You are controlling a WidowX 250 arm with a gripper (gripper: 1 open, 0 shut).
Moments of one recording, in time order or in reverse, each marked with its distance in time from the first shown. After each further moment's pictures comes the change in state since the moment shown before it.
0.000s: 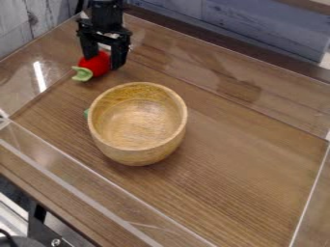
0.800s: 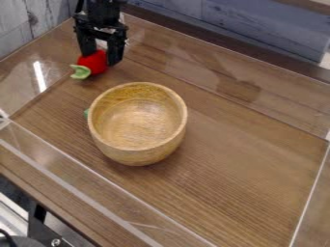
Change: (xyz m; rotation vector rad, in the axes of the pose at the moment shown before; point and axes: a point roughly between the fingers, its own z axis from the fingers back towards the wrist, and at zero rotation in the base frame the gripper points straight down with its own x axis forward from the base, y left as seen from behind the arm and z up) arm -0.004 0.014 0.011 -0.008 -0.007 -0.021
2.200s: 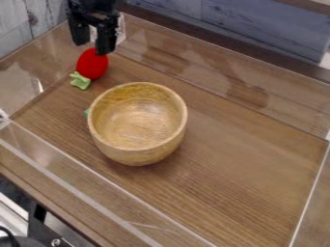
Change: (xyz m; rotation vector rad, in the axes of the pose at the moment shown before) arm -0.034 -0.010 0.032 0.044 0.032 -0.131
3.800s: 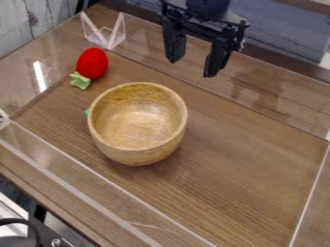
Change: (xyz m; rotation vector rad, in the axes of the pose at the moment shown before) arm -0.017 -0.180 0.052 -0.010 -0.075 0.059
